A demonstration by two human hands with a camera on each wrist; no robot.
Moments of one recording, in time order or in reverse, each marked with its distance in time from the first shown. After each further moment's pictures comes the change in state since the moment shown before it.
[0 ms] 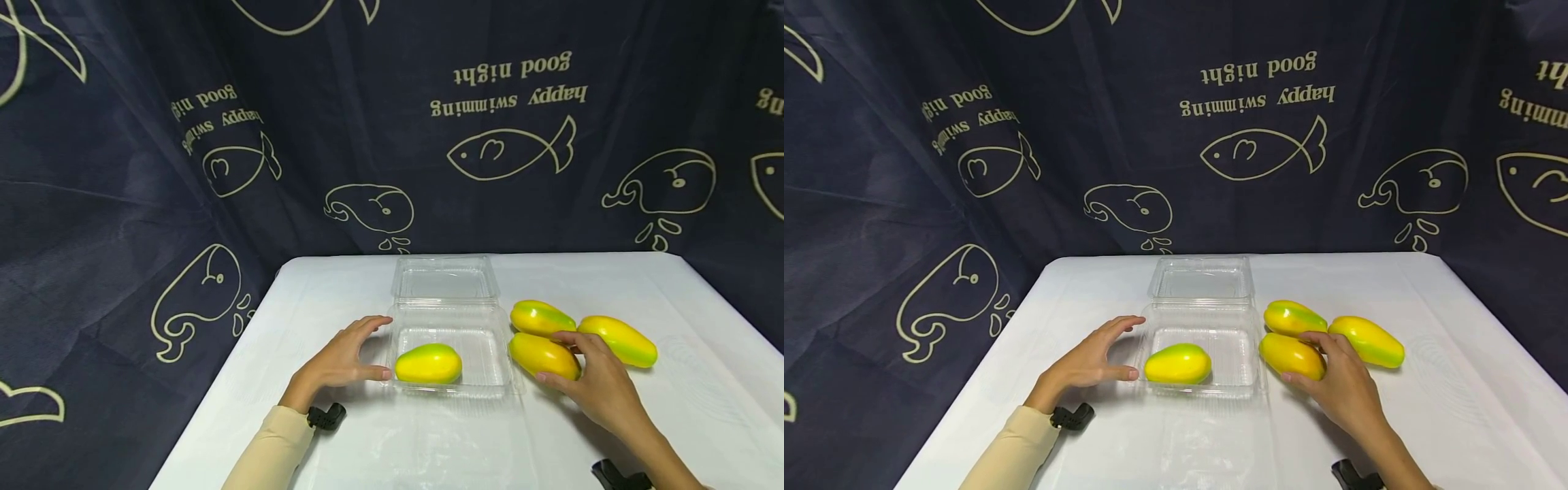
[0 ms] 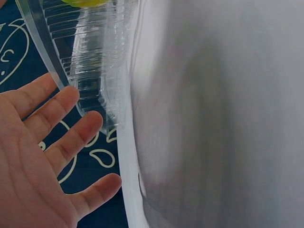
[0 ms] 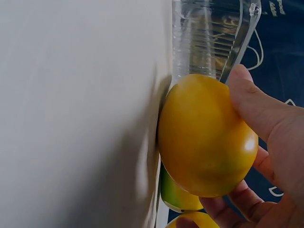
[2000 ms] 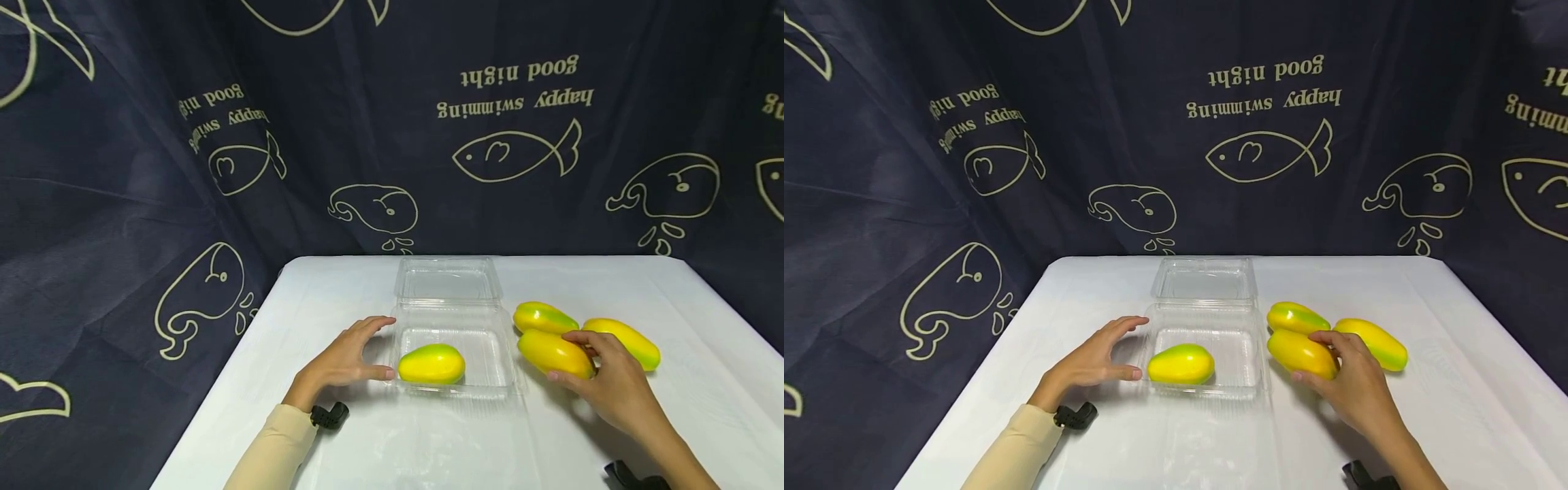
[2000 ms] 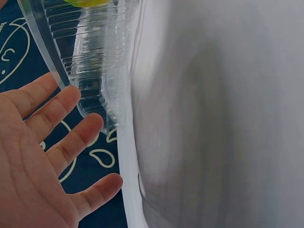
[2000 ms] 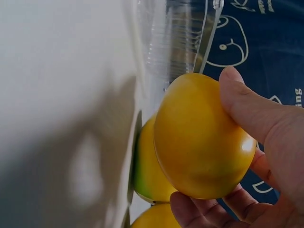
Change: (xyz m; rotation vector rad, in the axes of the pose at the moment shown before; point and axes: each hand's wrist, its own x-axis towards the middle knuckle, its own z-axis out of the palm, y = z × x) left_hand 0.000 0.000 -0.001 -0.002 -0.012 -0.007; right_hand 0.001 -0.006 -0.020 0.014 -0.002 -0.002
